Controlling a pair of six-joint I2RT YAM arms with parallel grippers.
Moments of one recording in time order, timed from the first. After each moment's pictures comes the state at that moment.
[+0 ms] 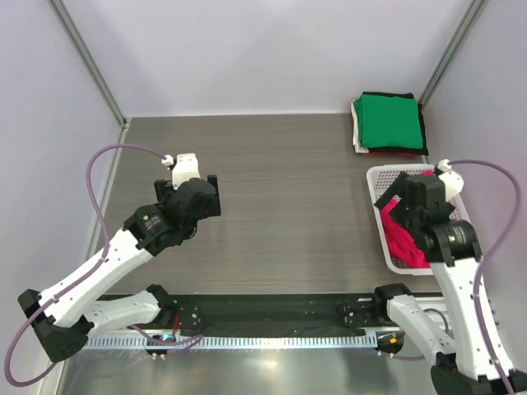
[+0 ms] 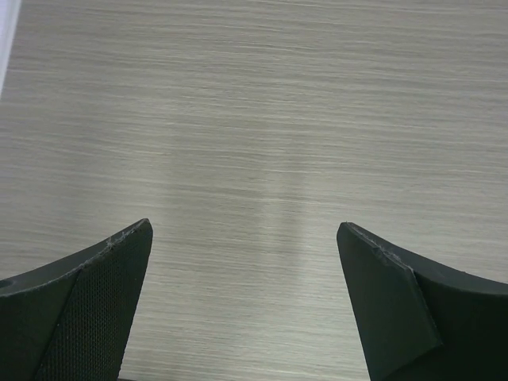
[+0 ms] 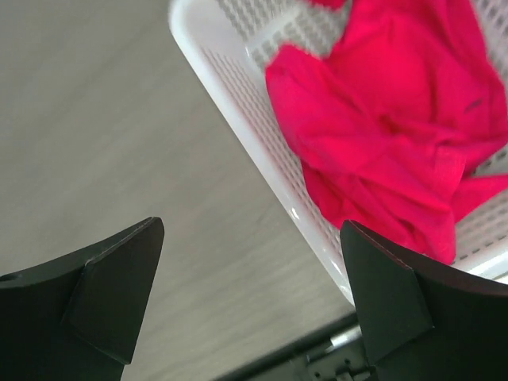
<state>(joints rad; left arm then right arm) -0.82 1.01 1.09 -0.85 -0.75 -0.57 0.16 0.75 1.14 -1.07 0.41 0.68</state>
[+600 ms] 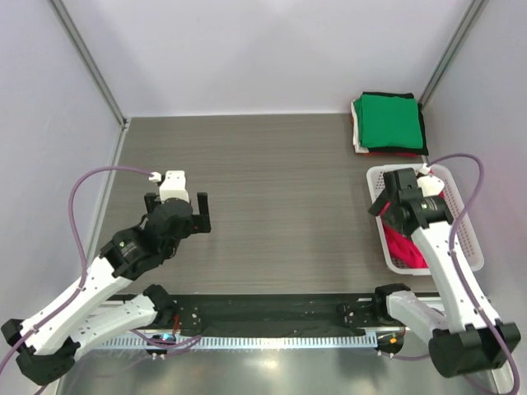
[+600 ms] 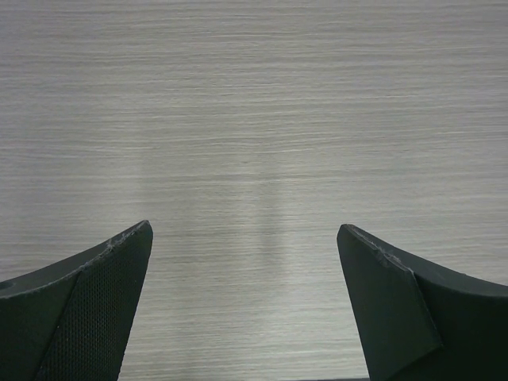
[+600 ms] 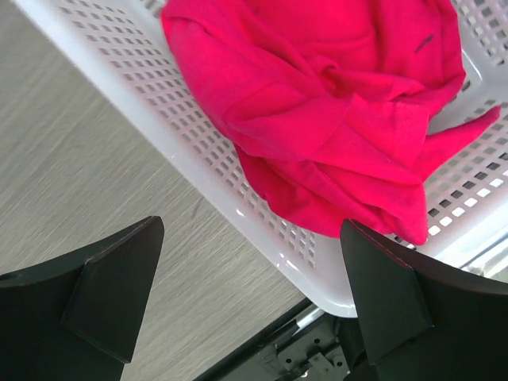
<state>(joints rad) -0.81 0.77 0.93 -0.80 -0.66 -0.46 0.14 0.94 1.00 -1.13 0.47 0.76</state>
